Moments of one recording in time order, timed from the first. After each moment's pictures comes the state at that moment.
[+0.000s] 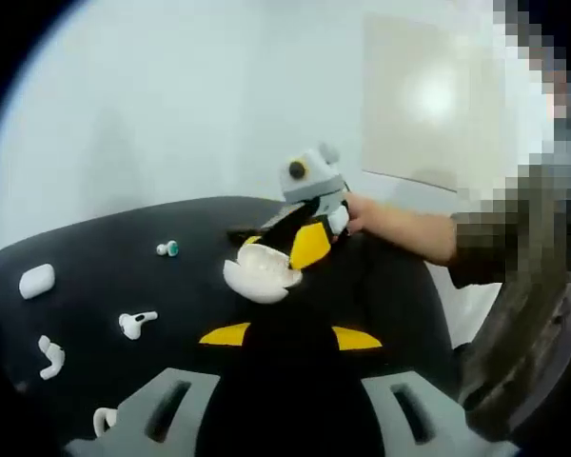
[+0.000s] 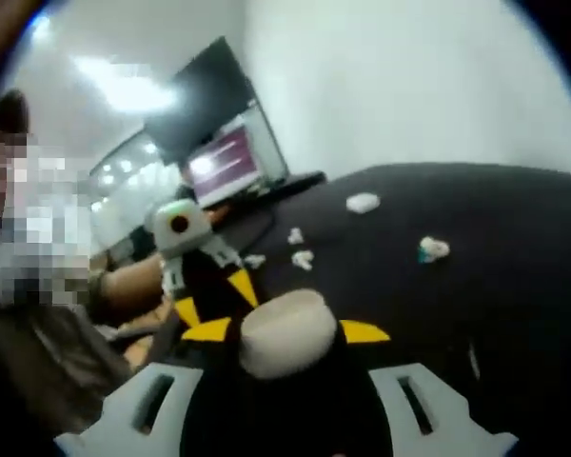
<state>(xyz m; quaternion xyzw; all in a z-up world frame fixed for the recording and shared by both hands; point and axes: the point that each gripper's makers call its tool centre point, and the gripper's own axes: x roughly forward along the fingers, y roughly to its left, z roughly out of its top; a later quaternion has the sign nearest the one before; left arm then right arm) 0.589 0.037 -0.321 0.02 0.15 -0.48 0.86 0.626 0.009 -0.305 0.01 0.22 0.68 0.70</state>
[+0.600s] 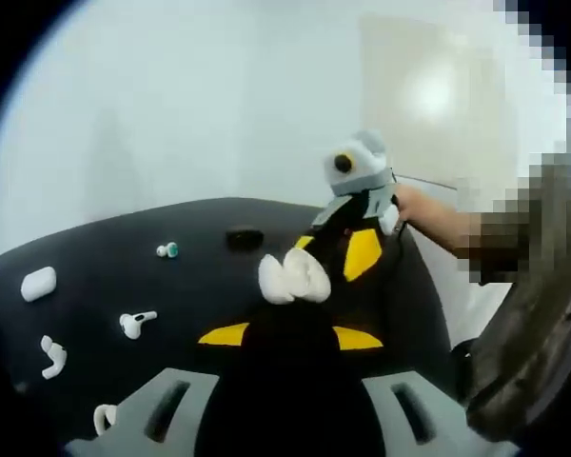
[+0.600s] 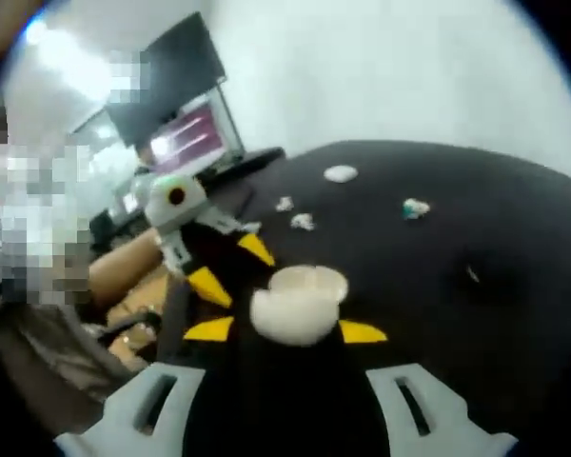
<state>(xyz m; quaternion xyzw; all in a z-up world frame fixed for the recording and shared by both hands) 0.582 0.035 -0.317 0.03 0.15 -0.49 0.86 0.587 -0.024 -0.310 -0.03 0.29 0.59 0.75</state>
